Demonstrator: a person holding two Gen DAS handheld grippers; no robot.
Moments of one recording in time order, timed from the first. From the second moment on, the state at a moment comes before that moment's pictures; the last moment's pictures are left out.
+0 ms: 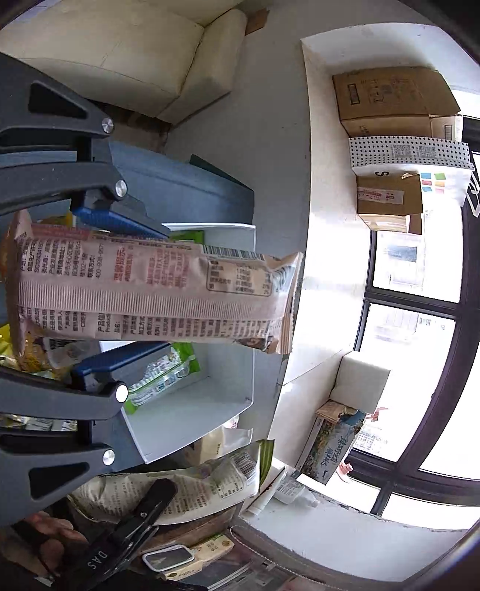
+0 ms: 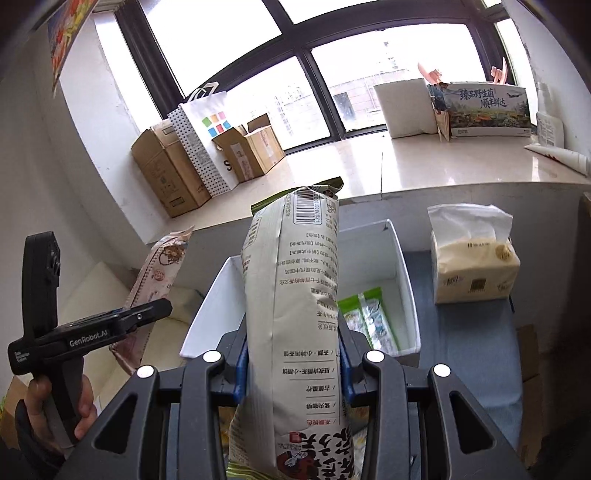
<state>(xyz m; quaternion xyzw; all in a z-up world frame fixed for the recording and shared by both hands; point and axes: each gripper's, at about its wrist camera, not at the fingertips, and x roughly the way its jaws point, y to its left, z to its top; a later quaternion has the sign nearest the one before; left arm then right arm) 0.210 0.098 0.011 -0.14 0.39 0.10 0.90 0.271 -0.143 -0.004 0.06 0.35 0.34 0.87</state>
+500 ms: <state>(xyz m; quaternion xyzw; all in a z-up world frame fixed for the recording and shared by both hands) 0.283 0.091 -0.043 -0.12 0.43 0.08 0.89 0.367 -0.114 -0.051 0.00 0.42 0.26 0.87</state>
